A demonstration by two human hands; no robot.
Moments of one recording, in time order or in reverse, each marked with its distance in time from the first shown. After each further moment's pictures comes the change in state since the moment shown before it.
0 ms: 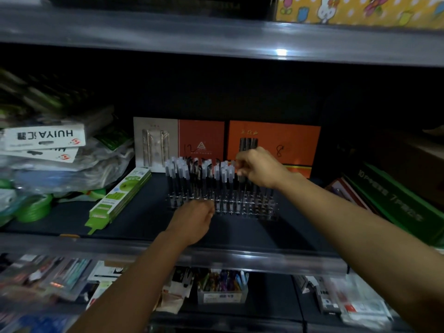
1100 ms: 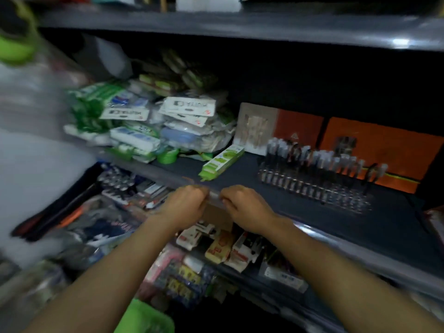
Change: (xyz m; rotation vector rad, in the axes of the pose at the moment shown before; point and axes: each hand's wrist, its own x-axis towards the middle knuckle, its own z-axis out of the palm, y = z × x) left_hand -0.197 -0.095 -0.084 0.234 0.072 -0.300; right_hand -0.045 -0.218 0.137 0.149 -0.048 -0.436
